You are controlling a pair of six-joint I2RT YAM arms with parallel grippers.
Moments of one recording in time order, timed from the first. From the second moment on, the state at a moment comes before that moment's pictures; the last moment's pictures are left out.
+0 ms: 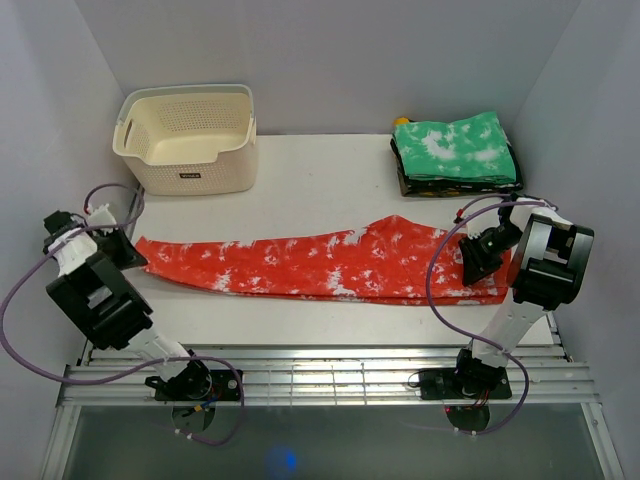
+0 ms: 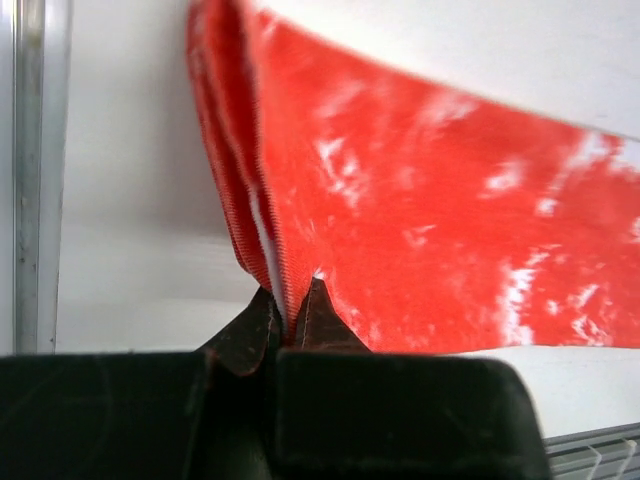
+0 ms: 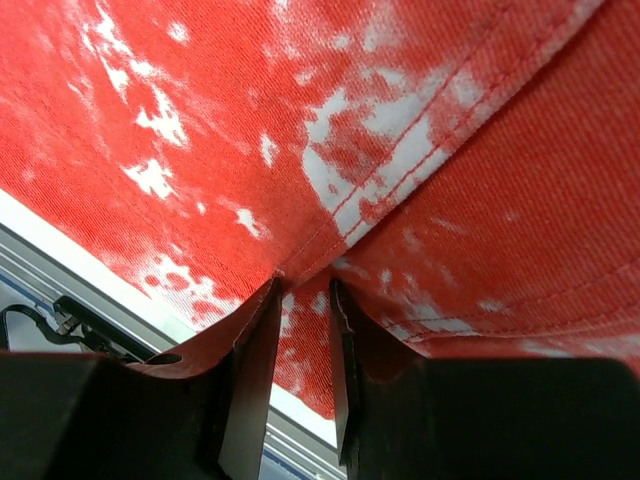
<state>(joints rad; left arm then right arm) 0.79 1.71 1.15 -0.73 0.54 0.36 -0.30 1.87 1.21 -1.09 -0.39 -0.82</state>
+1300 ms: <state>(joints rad) -0.74 1.73 1.15 -0.18 0.13 -0.39 -0.31 1.83 1.25 -1.18 -0.41 -0.79</state>
